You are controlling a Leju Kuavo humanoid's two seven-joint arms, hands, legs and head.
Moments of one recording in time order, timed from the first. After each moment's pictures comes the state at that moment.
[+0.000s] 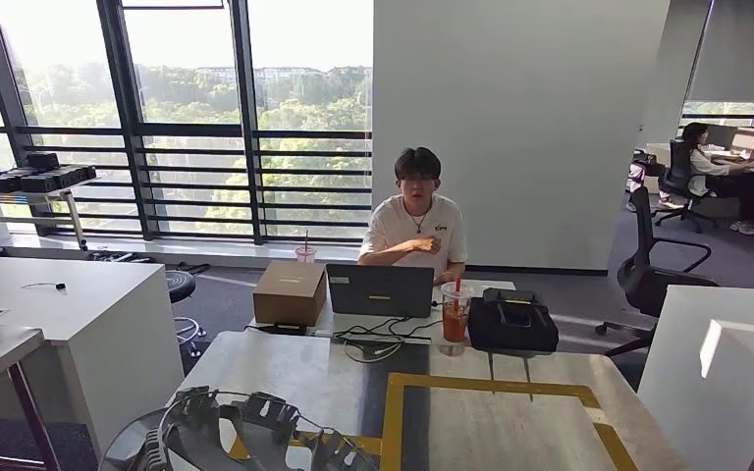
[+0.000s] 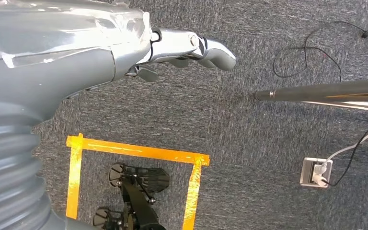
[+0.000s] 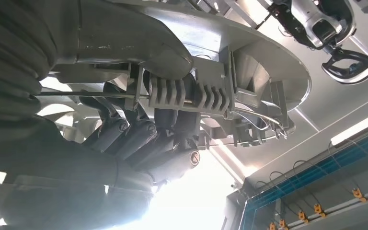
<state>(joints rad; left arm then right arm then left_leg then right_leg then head) -0.04 -0.34 1.55 -1.26 -1.18 -0.82 -0.50 -0.34 -0.25 0.55 -2.02 0.16 0.36 -0.40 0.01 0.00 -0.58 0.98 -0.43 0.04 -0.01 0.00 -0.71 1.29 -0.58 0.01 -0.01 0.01</state>
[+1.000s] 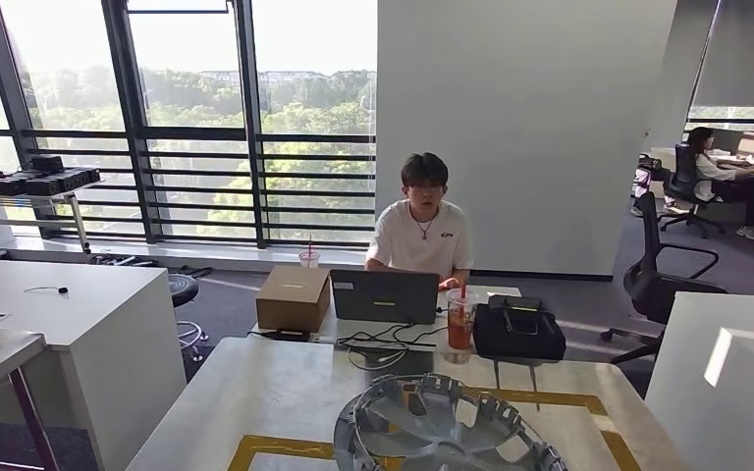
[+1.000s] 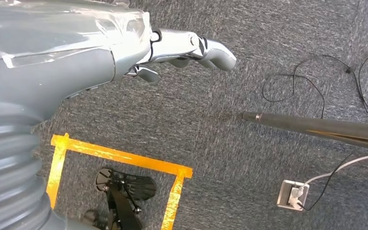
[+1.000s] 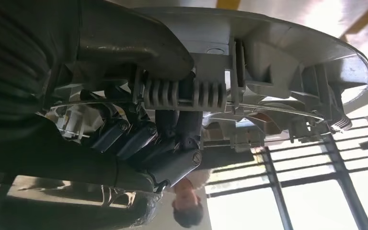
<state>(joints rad) -0.01 -0.35 1.55 -1.29 -1.02 -0.82 -0.43 -0.36 -0.40 0.38 -1.72 0.73 0.25 -0.13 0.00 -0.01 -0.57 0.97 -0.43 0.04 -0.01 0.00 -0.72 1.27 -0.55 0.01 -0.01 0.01</state>
